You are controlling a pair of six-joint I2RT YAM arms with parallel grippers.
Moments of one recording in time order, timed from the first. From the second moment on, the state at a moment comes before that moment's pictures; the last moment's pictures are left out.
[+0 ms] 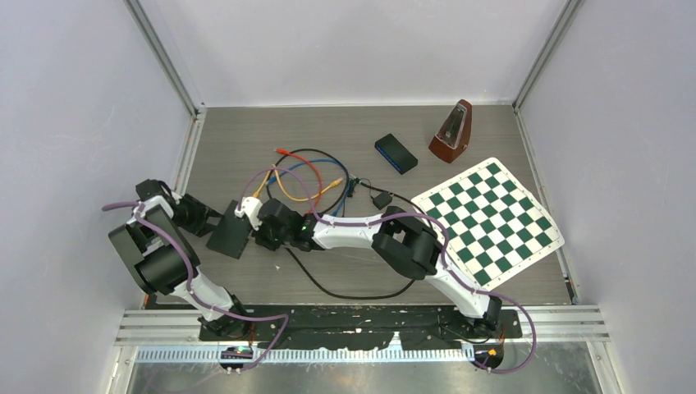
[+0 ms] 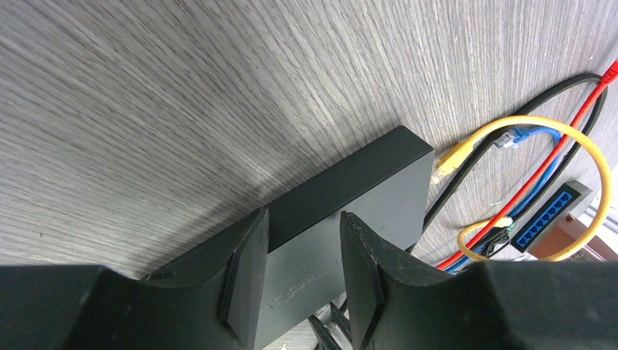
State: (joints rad) left arm 0.63 1.65 0.92 -0.51 0.45 -0.47; right arm 1.17 2.37 1.76 0.05 -0.07 0.02
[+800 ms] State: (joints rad) left arm 0.63 1.65 0.92 -0.50 0.47 -0.46; right arm 1.17 2.37 1.73 0.11 -0.06 -0.07
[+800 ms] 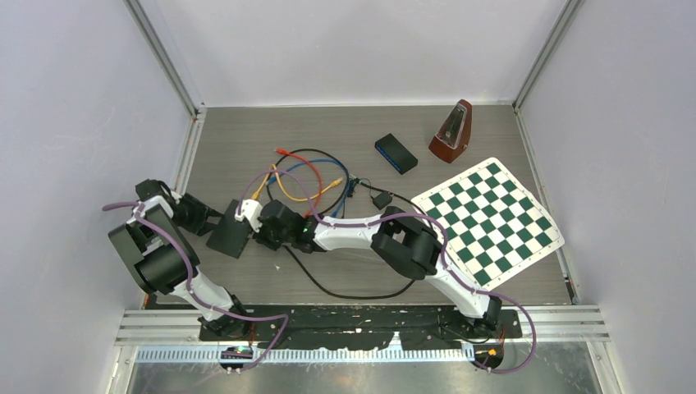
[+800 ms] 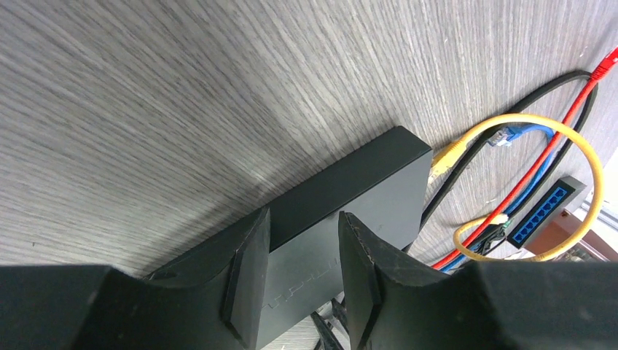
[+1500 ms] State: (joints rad) left arm 0.64 1.65 0.88 -0.43 0.52 -0.47; right arm 1.22 2.38 1.69 0.21 0.11 -0.18
